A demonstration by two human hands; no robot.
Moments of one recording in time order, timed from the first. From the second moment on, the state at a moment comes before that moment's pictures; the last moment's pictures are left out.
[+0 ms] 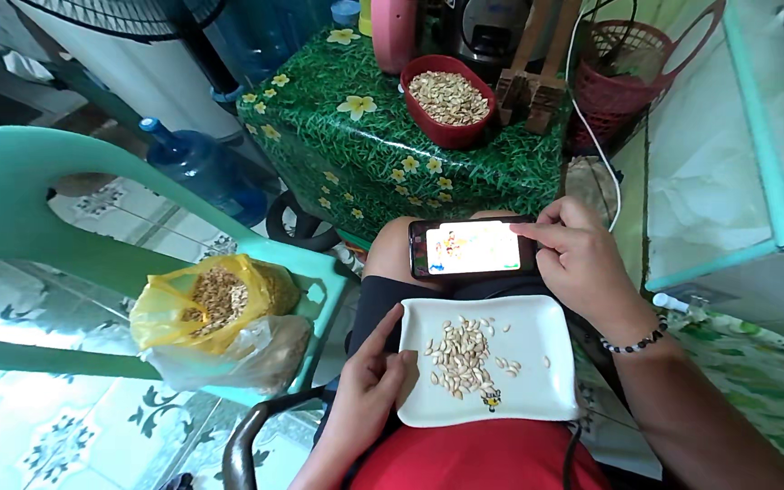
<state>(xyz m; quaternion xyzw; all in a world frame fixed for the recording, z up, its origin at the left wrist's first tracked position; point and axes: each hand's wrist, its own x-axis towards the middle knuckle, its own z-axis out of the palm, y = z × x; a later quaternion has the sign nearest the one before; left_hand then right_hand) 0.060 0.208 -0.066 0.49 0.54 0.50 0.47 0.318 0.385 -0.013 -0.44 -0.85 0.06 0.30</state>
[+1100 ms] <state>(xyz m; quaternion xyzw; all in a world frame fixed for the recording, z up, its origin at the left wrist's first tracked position) 0.060 0.208 -0.064 0.49 0.54 0.49 0.47 0.353 0.333 0.009 -0.28 -0.92 0.28 -0.03</state>
